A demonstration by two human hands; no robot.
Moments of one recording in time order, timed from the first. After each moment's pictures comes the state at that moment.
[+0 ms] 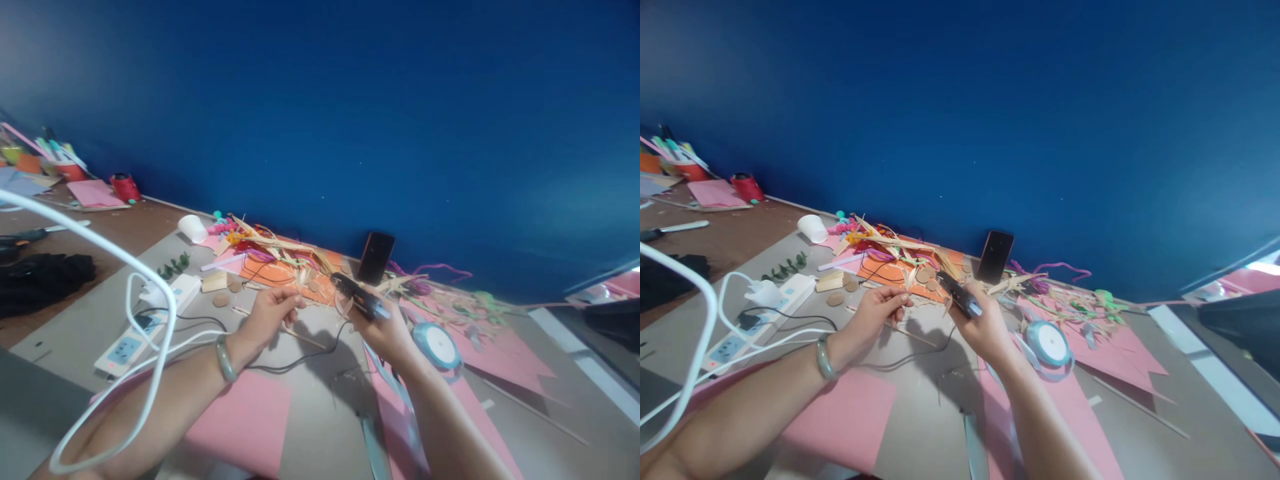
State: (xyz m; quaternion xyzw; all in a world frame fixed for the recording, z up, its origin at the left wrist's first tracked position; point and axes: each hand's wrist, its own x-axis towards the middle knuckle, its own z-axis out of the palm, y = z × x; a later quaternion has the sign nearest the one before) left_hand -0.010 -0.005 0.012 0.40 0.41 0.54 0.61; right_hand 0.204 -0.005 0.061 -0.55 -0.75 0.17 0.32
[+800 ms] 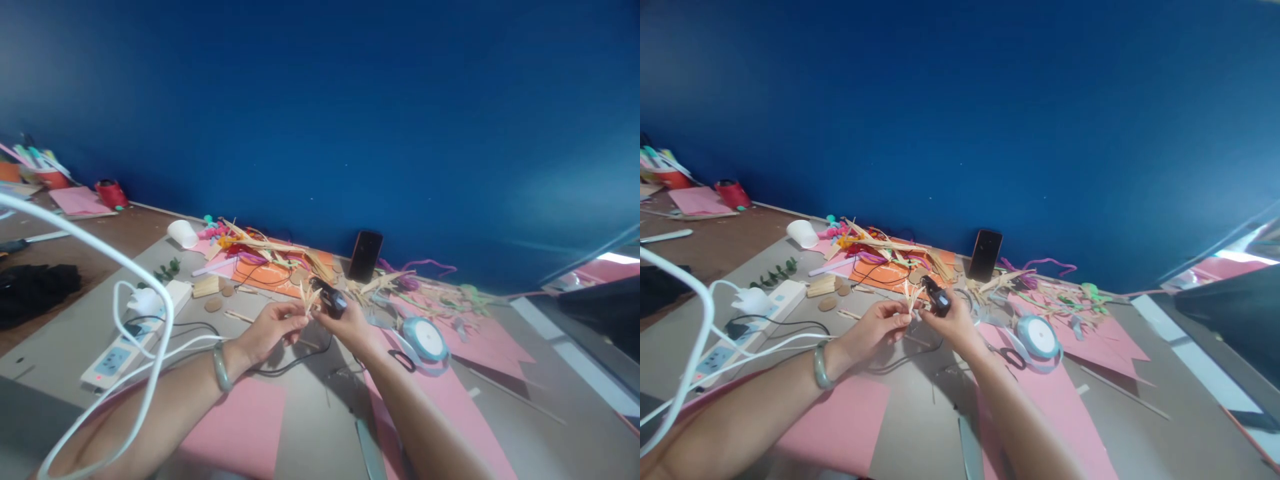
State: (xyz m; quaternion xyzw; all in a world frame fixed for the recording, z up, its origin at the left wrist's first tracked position) left_hand -0.001 -0.018 0.007 0.44 0.32 0.45 0.70; right_hand 0.173 -0.002 0.040 -0.55 -0.66 0.35 0.38
